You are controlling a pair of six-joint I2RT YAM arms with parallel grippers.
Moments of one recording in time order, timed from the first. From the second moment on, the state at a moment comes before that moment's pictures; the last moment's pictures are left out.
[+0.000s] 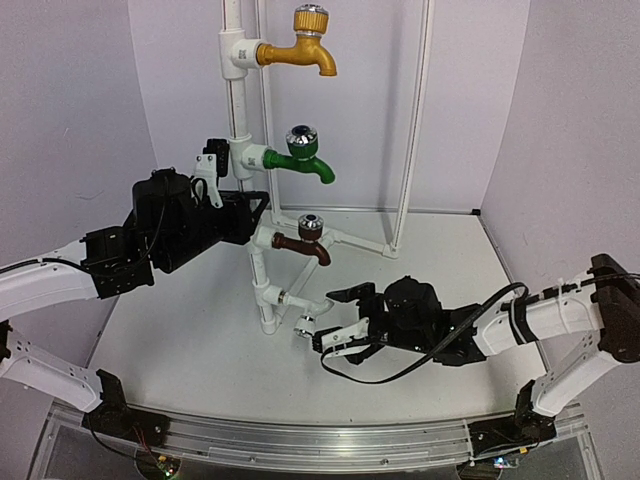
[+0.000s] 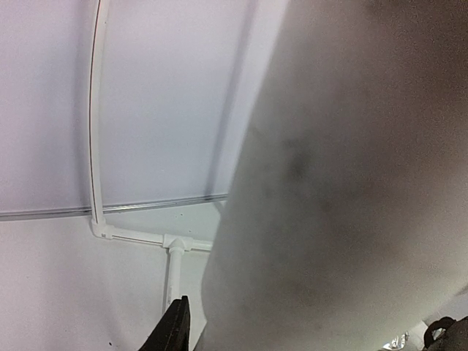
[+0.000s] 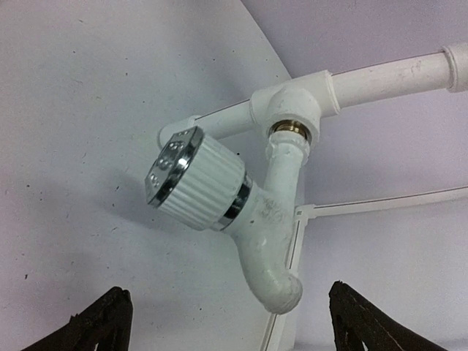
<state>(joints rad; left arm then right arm) -1.03 1.17 1.06 -0.03 -0.42 -0.35 1.11 1.50 0.70 0.36 0.14 -1.13</state>
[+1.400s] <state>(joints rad) -1.04 1.17 1.06 -0.03 -0.41 -0.36 1.14 1.75 0.70 0.90 0.19 -0.46</state>
